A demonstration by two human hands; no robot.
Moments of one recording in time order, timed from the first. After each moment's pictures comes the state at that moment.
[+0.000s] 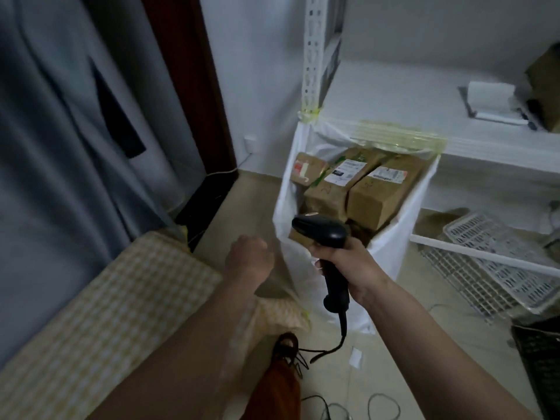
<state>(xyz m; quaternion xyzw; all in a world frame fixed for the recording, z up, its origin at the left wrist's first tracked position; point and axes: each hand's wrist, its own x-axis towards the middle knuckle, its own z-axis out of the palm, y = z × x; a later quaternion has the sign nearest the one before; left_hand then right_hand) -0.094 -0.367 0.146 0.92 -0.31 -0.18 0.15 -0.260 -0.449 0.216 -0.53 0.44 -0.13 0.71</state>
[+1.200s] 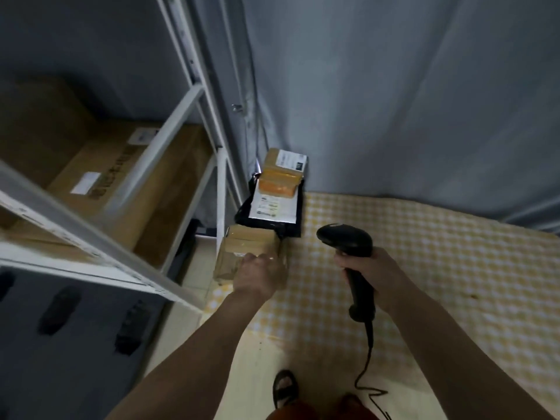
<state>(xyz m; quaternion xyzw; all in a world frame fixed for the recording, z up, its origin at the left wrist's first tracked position) -0.281 0.487 0.121 0.90 0.35 -0.14 0.22 -0.186 0.292 0.190 -0.72 0.02 0.38 0.58</state>
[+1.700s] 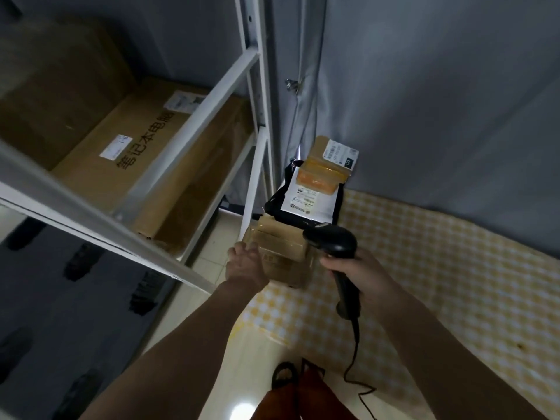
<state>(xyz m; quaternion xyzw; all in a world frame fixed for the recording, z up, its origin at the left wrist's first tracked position) -0.282 0.579 0.074 0.86 0.43 -0.20 0.18 -0.163 0.409 0.147 -0.73 -0.06 0.44 0.52</state>
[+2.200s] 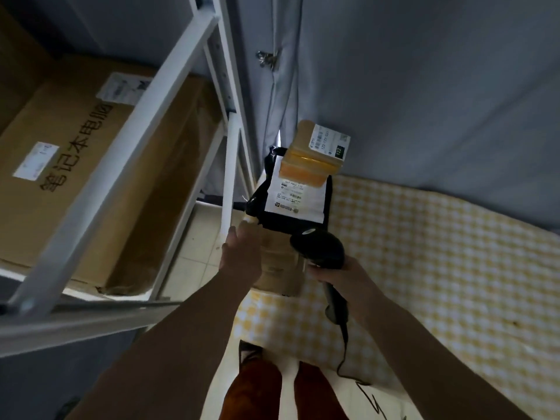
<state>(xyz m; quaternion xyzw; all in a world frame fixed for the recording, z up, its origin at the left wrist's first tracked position) -0.208 0.634 0.009 0.93 0.32 -0.19 0.07 -0.136 0.454 0.099 -0.73 0.04 0.47 0.50</state>
